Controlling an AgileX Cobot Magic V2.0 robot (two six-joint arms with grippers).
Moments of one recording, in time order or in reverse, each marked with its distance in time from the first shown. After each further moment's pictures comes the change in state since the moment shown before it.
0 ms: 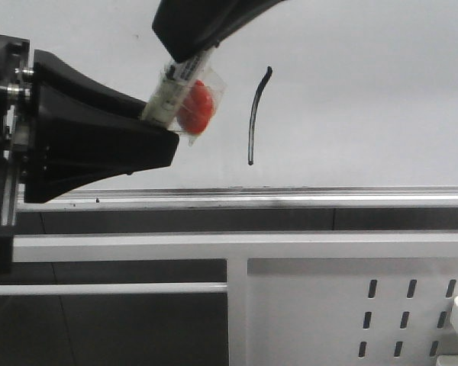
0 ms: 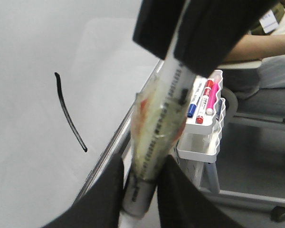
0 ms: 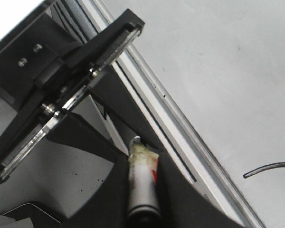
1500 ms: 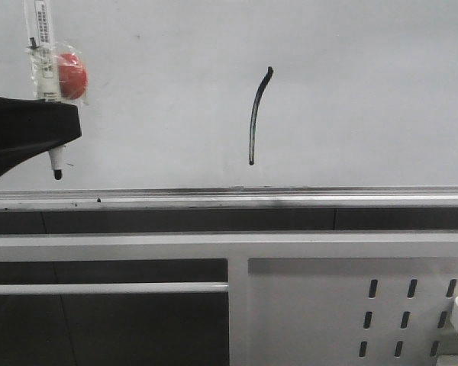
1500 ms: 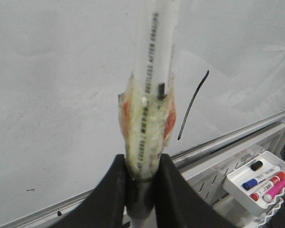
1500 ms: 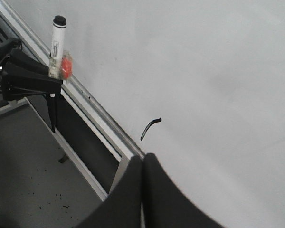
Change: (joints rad) left arm -0.085 0.015 0.231 -0.770 -0.217 -0.013; right arm 0.000 -0.335 -0.131 -0.123 0.418 0.040
